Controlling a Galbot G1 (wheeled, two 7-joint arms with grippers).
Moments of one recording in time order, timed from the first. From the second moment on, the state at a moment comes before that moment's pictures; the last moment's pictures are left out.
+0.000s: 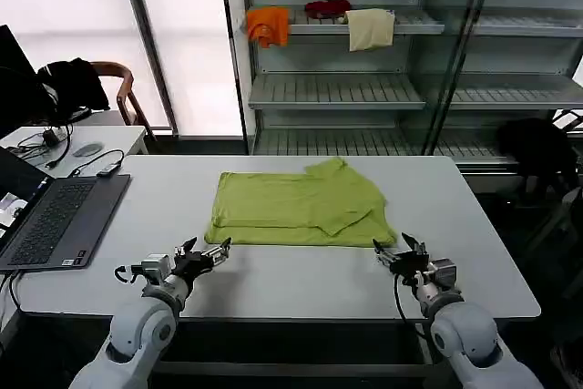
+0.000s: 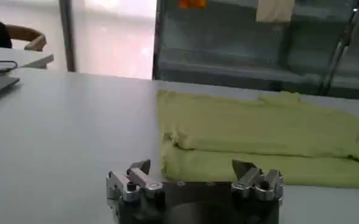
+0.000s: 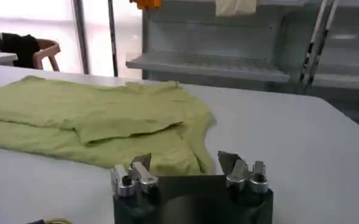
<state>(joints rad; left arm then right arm) 1.10 -1.12 -0.36 -1.85 -0.65 0.54 -0.21 -1.11 1.04 0.32 1.84 0.48 -0.42 0.11</state>
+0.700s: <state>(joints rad) 1.07 -1.12 -0.36 -1.77 -0.64 0.52 -0.17 -1.10 1.05 0.30 1.82 0.47 -0.42 0.11</state>
